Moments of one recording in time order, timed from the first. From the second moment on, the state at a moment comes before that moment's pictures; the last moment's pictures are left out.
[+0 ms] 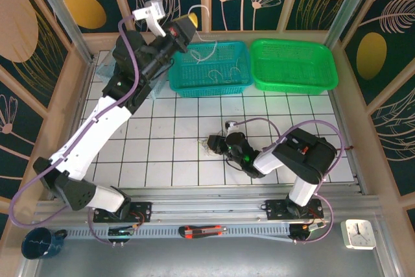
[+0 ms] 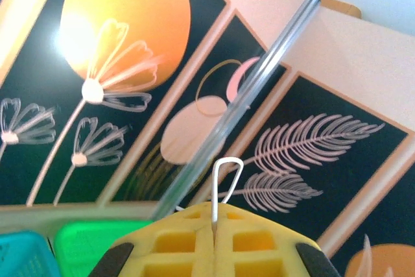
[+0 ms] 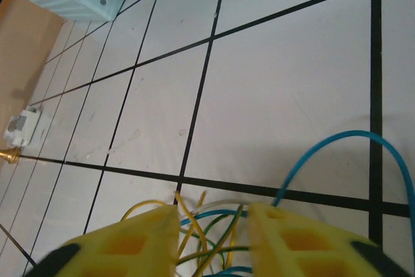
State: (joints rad) left arm -0.58 1.46 1.64 0.07 0.12 -0.67; right arm 0.90 1.71 0.41 0.85 0.14 0.86
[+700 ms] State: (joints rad) left arm -0.53 1.94 1.80 0.00 -0.08 -0.38; right arm 0.87 1.28 0.49 0.47 0.09 0.78
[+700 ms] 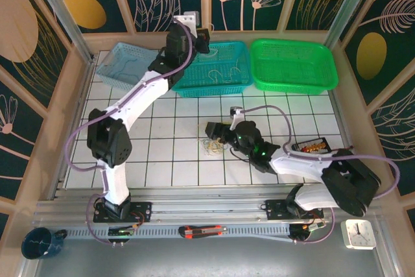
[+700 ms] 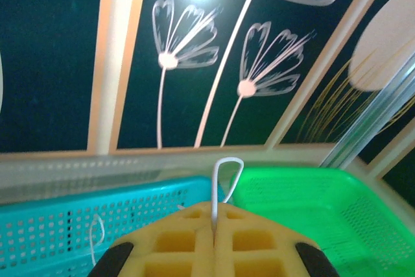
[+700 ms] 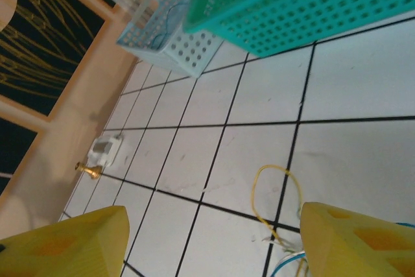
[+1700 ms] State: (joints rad) left arm -0.53 1.48 1.17 0.10 -0.06 -0.45; right arm 0.70 1.25 0.75 -0.08 -0.06 0.52
